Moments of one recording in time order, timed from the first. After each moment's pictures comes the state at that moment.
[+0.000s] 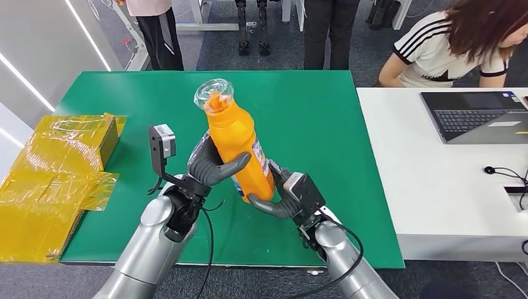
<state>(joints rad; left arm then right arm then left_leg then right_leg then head) -0.46 -0.17 -0.45 -1.23 0.30 -0.18 -0.37 -0.41 0.11 0.51 -1.02 0.03 0.18 -0.44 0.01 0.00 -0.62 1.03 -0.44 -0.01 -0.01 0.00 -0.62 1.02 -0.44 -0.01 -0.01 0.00</state>
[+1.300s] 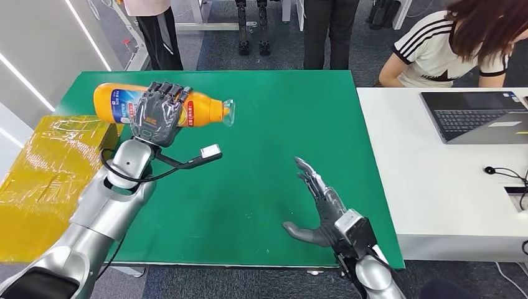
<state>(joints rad) -0.73 0.11 -0.54 -0.98 -1.55 0.52 -0.14 -0.09 -0.04 0.41 -1.51 0.05 0.13 -0.50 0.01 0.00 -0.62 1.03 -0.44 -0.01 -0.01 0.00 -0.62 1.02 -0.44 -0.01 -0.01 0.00</state>
